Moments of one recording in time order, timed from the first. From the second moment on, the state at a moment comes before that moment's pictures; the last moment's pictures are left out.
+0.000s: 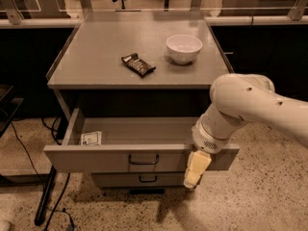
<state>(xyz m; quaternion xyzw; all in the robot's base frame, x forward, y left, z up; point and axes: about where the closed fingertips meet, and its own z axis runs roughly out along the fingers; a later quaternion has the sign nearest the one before) 0.464 -0.126 0.693 -0.60 0.79 0.09 0.10</state>
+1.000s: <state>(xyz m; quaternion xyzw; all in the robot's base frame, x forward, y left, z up) 0.432 -0.127 0.661 -0.61 0.78 0.11 0.02</state>
